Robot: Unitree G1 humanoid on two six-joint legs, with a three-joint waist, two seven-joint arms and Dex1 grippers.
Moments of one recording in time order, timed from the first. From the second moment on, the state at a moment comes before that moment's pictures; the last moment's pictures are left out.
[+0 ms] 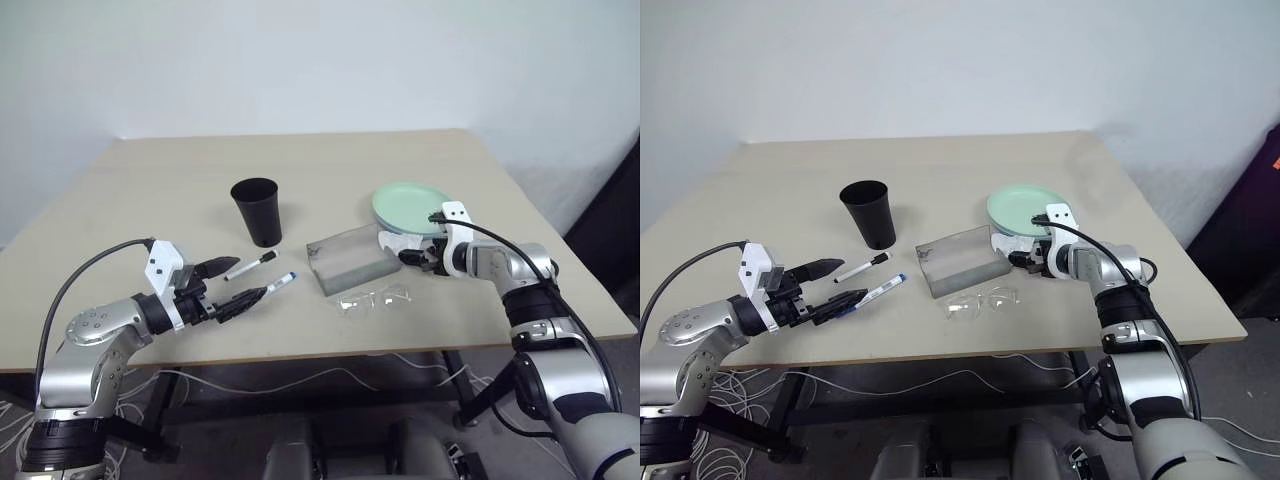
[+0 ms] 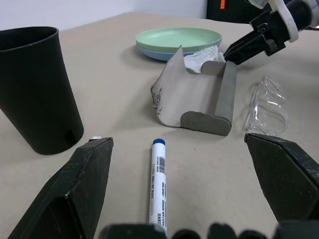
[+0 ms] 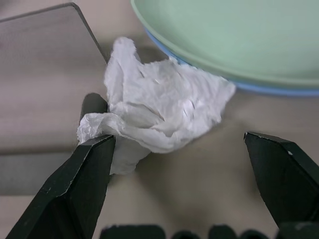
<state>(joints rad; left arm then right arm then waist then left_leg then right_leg) -0.08 0.71 0.23 -0.12 -0.53 0.38 -0.94 -0.86 -0.32 0.02 0.63 0.20 0.85 0.56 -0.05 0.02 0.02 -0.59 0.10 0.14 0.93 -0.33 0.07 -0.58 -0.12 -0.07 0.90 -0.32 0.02</state>
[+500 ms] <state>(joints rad) -0.08 0.71 0.23 -0.12 -0.53 0.38 -0.94 -0.94 -0.27 0.02 0.83 0.14 0.67 0.57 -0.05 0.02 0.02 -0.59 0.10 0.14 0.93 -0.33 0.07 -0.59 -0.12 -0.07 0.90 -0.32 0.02</state>
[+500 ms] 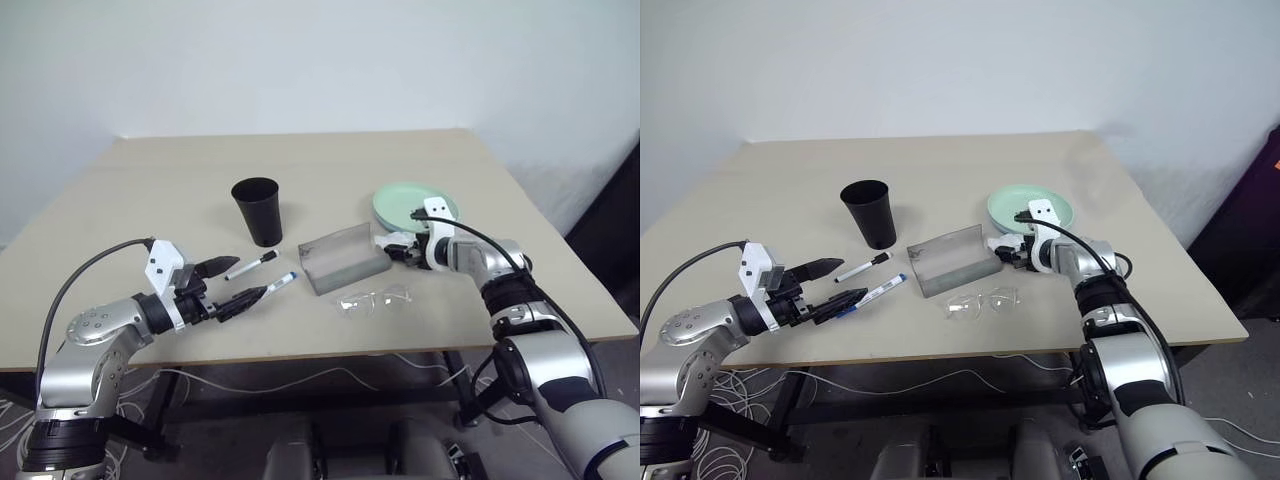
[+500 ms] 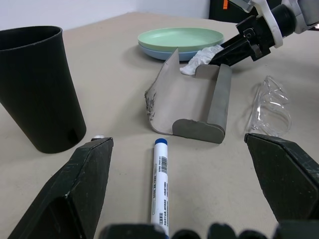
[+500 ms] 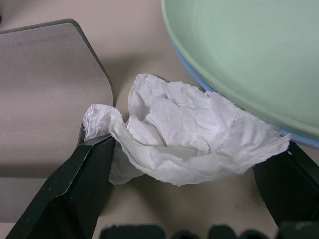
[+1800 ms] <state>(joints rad) -0.12 0.68 0.21 -0.10 -0.52 0.38 -0.93 -1.14 -0.35 -0.05 1.16 0.07 0.29 0.43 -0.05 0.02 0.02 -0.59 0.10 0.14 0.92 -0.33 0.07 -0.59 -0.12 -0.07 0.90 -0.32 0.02</state>
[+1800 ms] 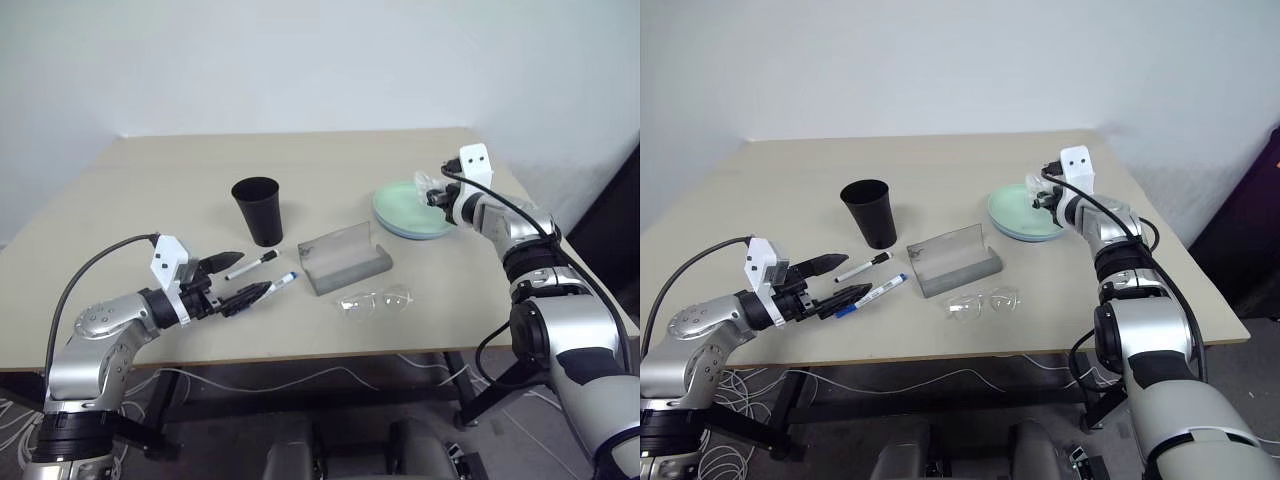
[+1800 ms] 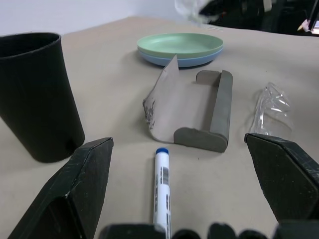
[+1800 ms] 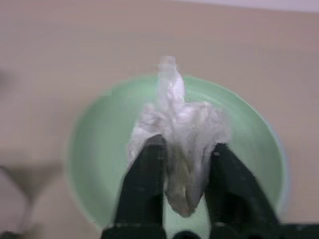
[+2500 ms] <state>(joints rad) -0.30 0.69 0.06 -0.14 -0.43 0.35 -0.95 -0.86 -0.69 0.02 0.49 0.13 0.53 1.03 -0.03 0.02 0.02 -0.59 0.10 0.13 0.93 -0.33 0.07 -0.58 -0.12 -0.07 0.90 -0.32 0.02</state>
